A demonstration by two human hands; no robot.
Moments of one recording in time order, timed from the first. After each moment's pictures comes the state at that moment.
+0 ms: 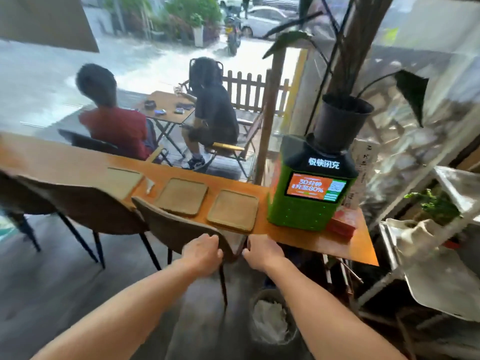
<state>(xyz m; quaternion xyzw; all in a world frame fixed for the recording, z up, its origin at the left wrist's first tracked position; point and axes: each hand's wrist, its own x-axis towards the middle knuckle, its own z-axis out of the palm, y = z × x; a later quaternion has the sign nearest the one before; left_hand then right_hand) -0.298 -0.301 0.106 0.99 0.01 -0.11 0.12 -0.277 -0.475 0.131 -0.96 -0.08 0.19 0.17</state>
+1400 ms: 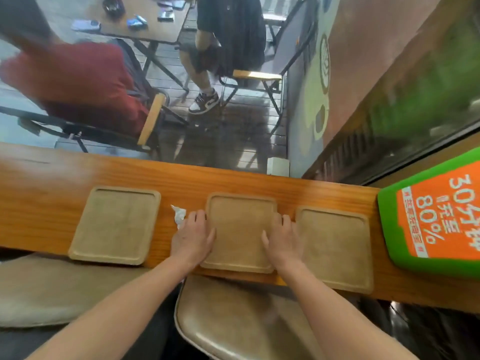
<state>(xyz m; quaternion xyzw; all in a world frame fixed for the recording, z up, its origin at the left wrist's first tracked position) 0.042 0.005 -0.046 0.97 0.06 -0.16 0.16 0.038 -0.213 -0.064 -0.97 0.09 0.15 0.18</state>
